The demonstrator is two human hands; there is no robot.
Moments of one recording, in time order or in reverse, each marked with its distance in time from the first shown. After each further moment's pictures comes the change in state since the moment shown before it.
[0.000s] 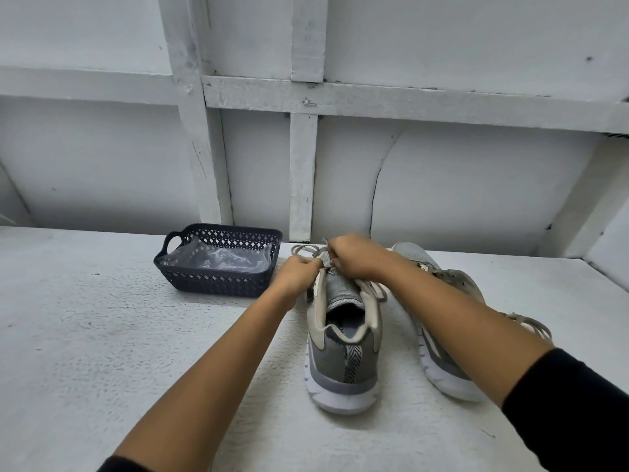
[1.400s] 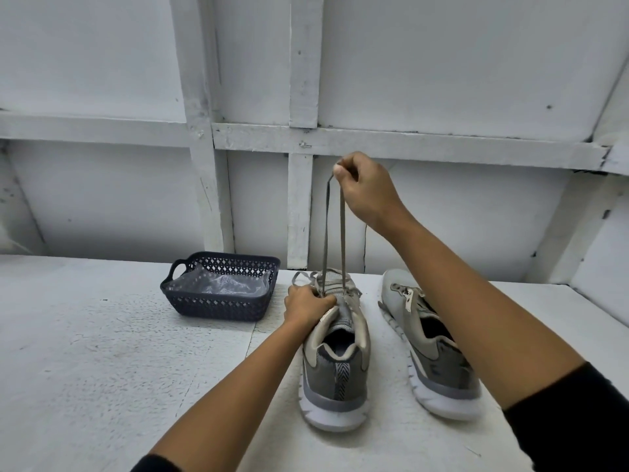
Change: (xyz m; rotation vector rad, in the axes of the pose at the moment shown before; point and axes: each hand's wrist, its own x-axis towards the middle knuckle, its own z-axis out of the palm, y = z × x) left_hand 0.004 -0.011 0.025 0.251 0.070 0.048; right_hand -0.033 -0.014 -0.126 0.750 0.803 -0.030
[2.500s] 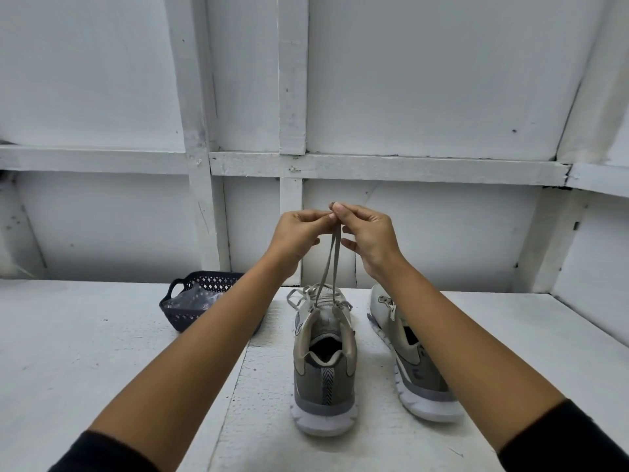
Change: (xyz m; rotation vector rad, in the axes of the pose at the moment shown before) left_hand -0.052 0.129 -0.090 -0.556 -0.069 0.477; right_hand -0.041 0.003 -0.010 0.683 0.071 0.451
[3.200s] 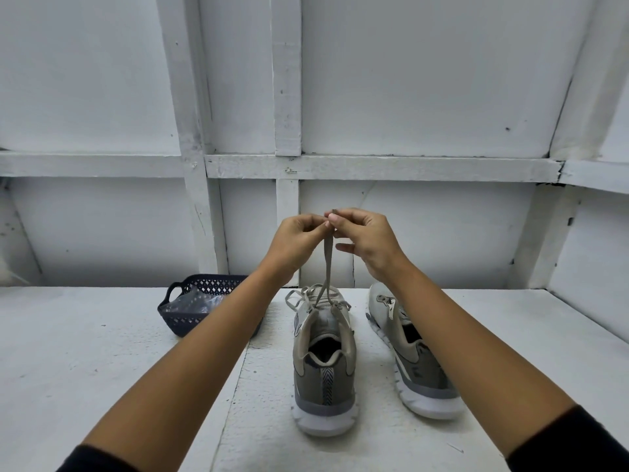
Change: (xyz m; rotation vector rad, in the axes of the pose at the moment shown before) left_hand -0.001 -0.009 -0.001 0.102 -0.046 0.120; right_hand -0.002 0.002 -0.010 -0.123 -0.129 -0.063
